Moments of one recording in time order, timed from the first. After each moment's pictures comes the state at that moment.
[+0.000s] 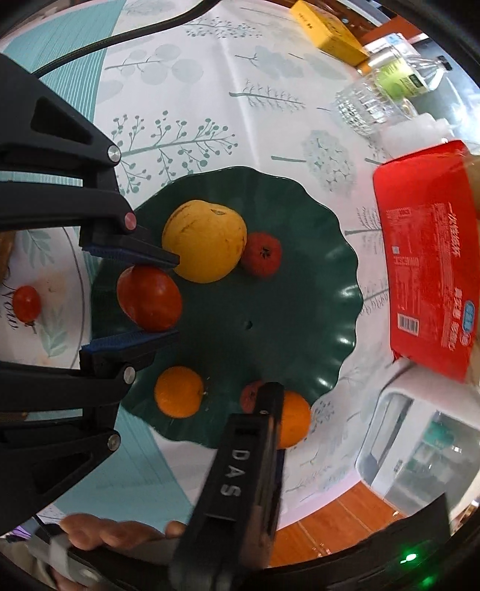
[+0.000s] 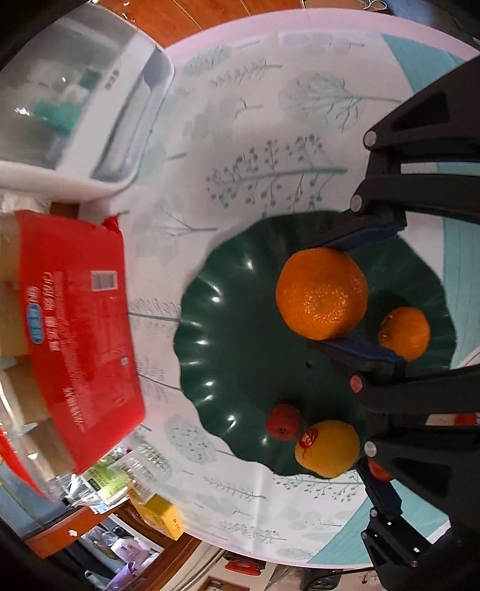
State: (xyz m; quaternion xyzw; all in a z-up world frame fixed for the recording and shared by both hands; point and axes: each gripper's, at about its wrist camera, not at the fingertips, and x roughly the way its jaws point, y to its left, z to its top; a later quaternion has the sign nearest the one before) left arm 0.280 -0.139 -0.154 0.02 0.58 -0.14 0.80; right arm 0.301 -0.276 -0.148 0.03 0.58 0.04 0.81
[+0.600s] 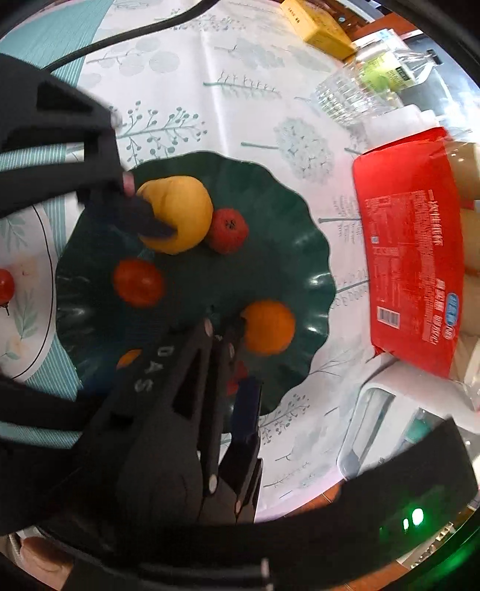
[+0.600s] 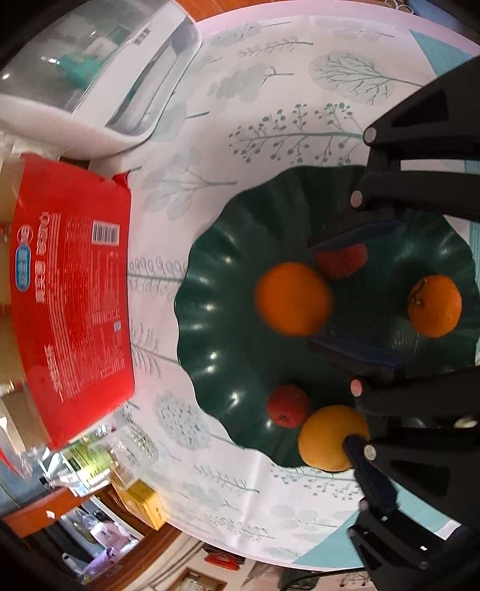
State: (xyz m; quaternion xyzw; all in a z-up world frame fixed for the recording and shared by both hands) left arm 0.295 -0.153 -0.142 0.02 0.56 -0.14 0.82; right arm 0.316 -0.244 -0.151 0.00 0.58 0.08 0.81
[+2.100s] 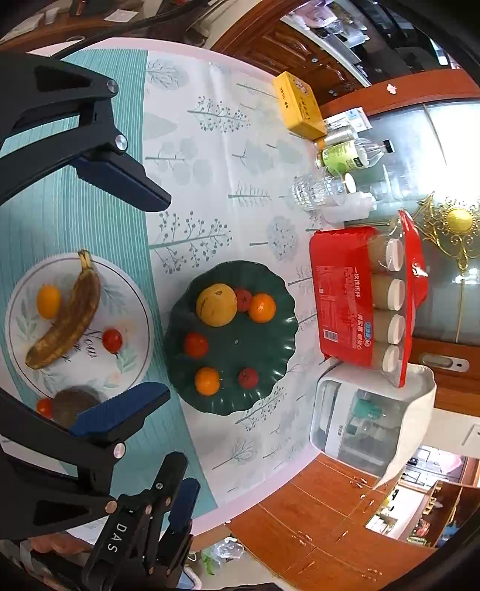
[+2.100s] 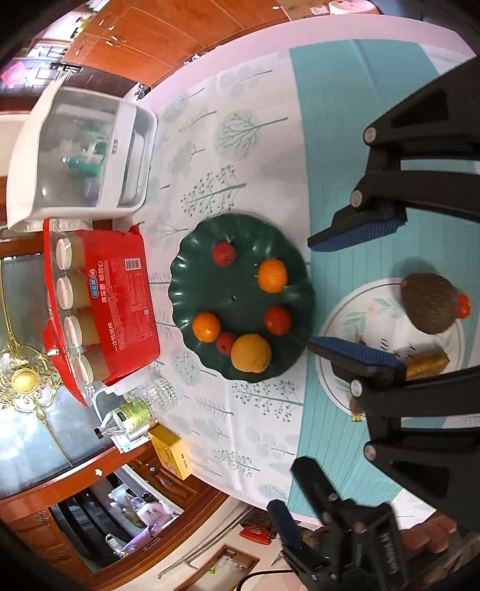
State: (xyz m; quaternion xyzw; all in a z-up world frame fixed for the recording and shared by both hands) left arm 0.156 -0.056 -0.031 0.03 0.47 -0.13 0.87; right arm 0.116 -0.257 -0.049 0.07 0.50 0.04 0.86
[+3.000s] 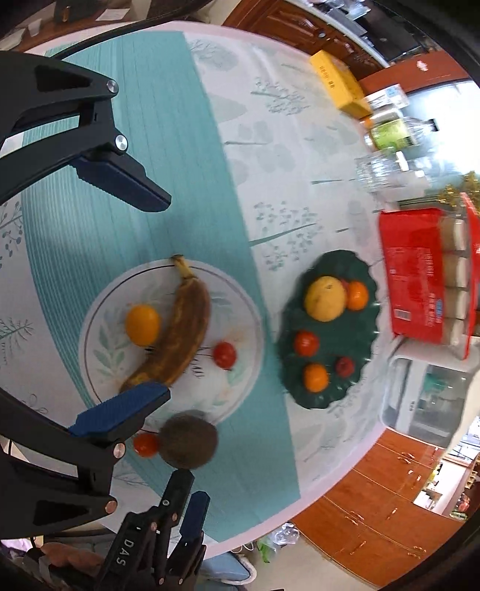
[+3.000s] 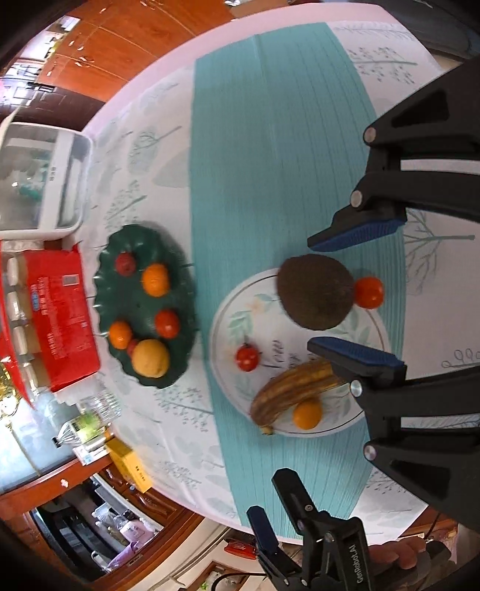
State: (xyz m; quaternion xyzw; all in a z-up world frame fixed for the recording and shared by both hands) left arm 0.093 -0.026 -0.113 0.07 0.53 -0.18 0.83; right arm 0.024 -0.226 -0.116 0.08 0.55 0.00 0.83
